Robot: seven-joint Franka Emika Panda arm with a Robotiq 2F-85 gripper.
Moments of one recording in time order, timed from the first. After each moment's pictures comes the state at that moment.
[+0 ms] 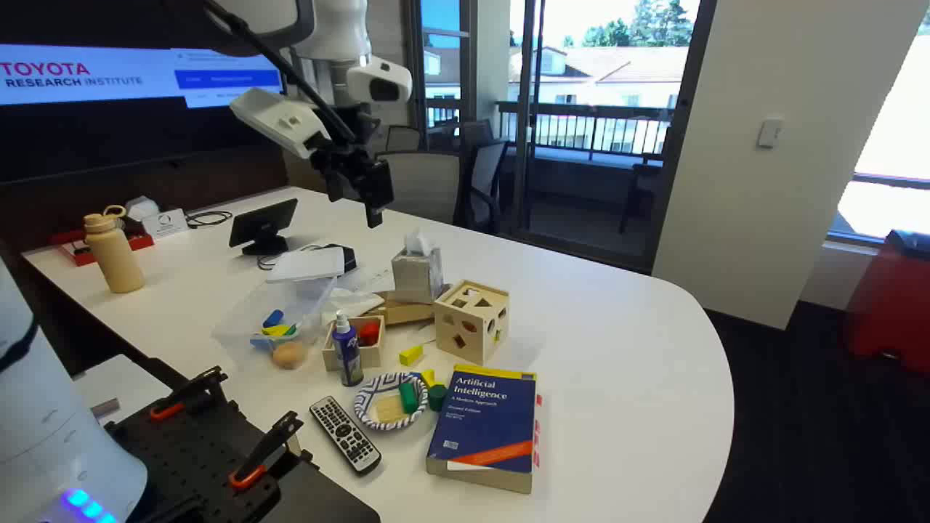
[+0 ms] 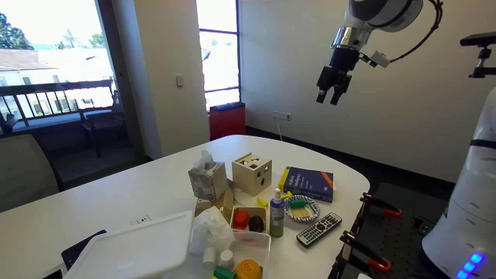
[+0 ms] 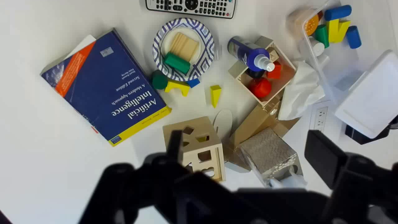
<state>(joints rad) -0.08 -0.58 -0.37 -2.63 0.07 2.21 -0.27</state>
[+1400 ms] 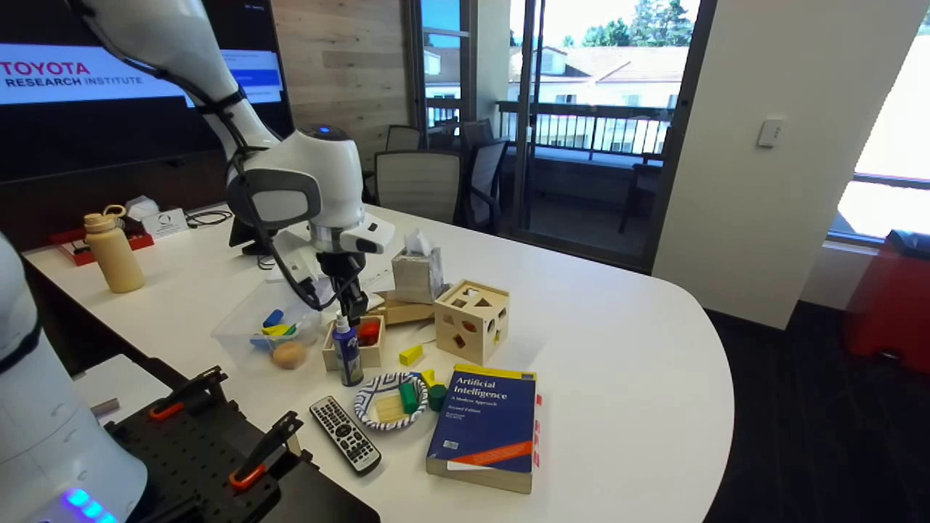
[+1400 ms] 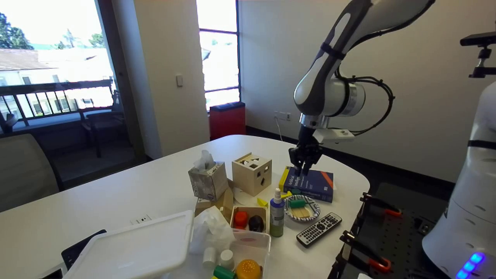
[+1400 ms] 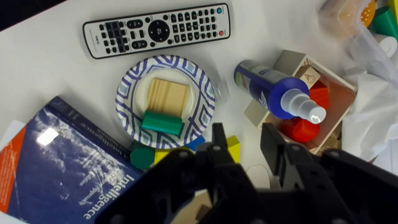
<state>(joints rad) 0.07 0.06 -0.19 -2.73 0.52 2.84 -0.20</state>
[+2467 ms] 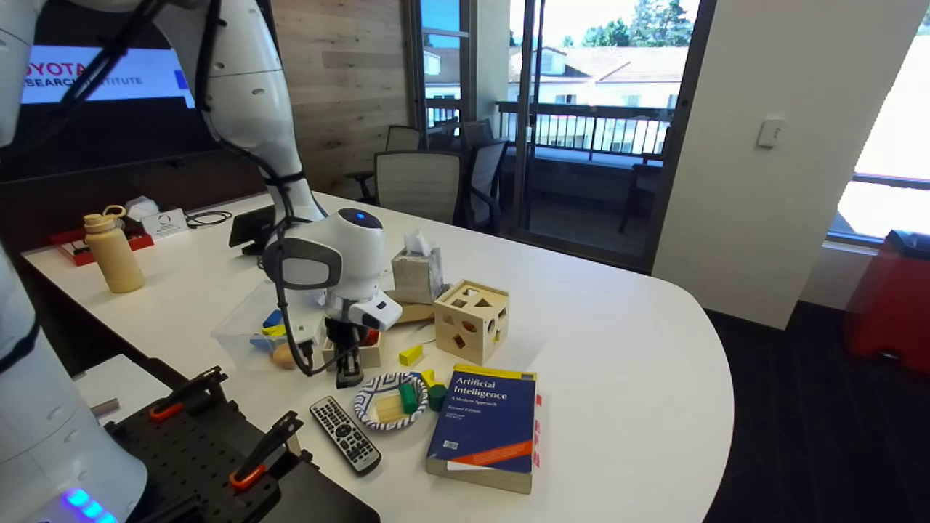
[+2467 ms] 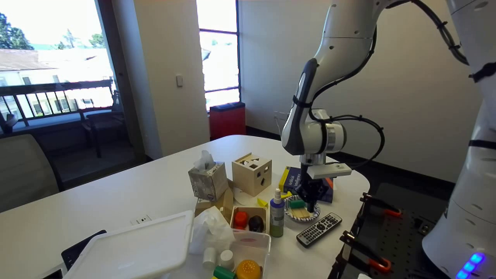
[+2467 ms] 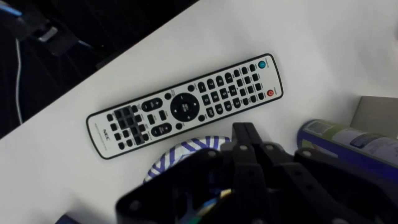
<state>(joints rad) -0.01 0.49 -0.09 -2.57 0.70 2.84 -0.19</state>
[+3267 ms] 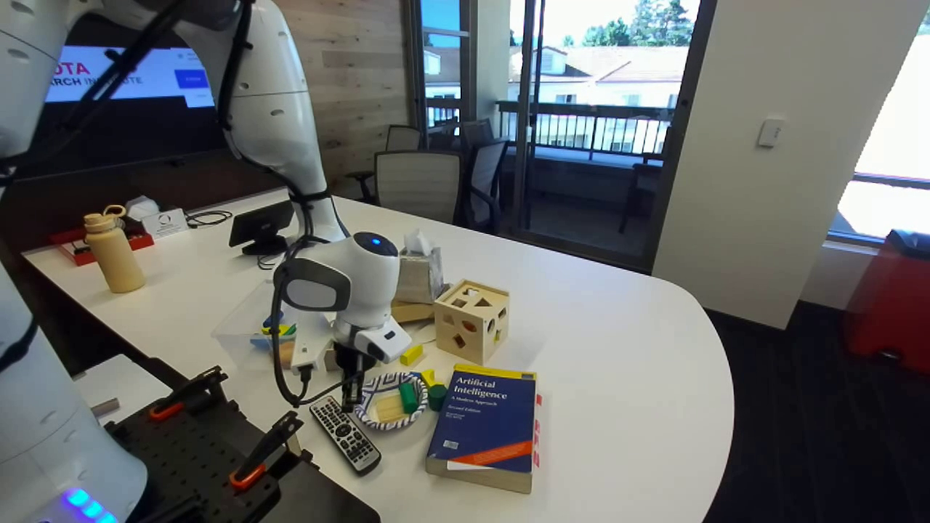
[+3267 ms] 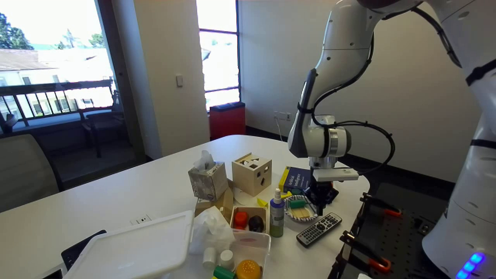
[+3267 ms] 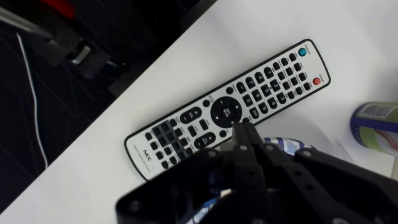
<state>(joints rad) -0.11 0.56 -0.09 -2.54 0.77 2.84 -0.19</state>
